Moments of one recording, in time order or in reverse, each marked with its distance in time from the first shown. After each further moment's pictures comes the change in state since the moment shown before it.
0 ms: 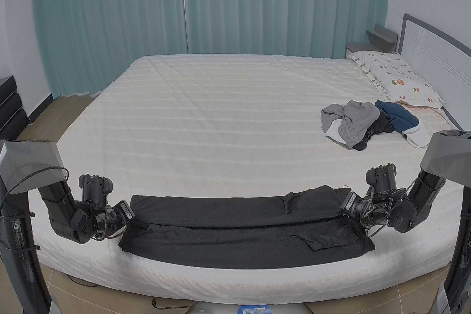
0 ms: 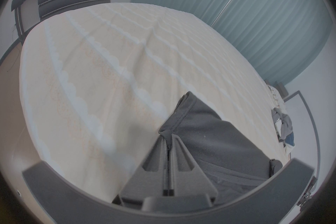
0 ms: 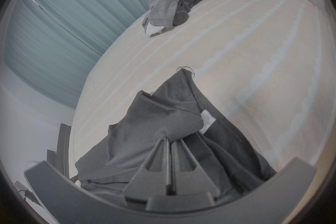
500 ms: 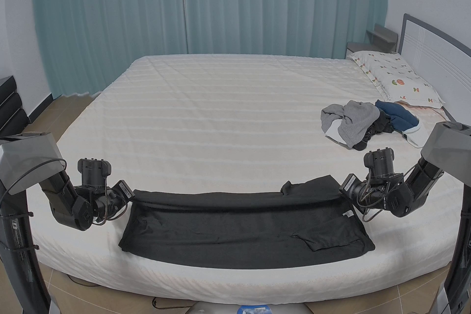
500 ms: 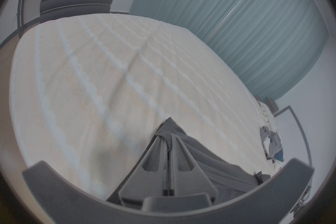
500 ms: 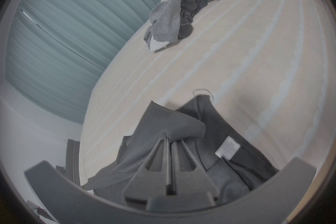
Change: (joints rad) left arm 0.011 -0.007 -0.131 0.000 0.000 -0.057; right arm -0.012 0.003 -0.165 0.094 -0.015 0.084
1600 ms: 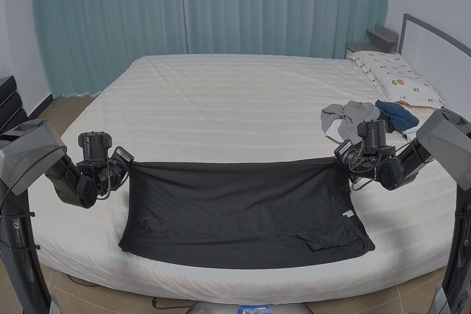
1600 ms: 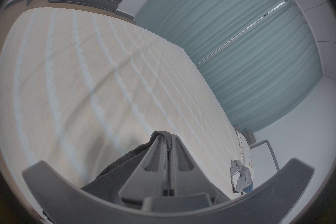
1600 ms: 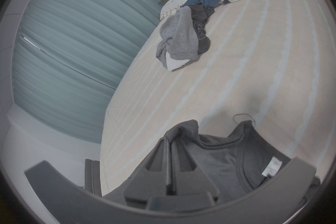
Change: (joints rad) left arm -0.001 0.013 -0.230 0.004 0.002 -0.237; right arm -0.003 0.055 -0.318 0.091 -0.020 0.153
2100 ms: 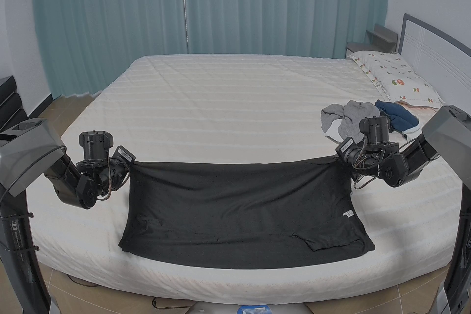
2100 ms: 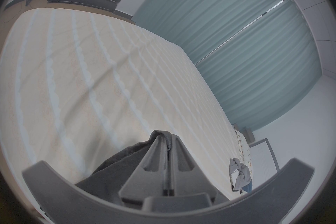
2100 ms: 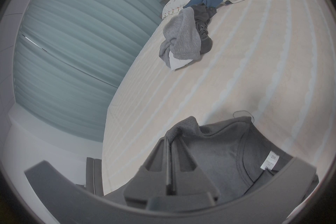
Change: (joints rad) left arm -0.019 -0.022 0.018 0.003 0.013 -0.004; right arm 0.008 -0.048 0.014 0.041 0.004 0.002
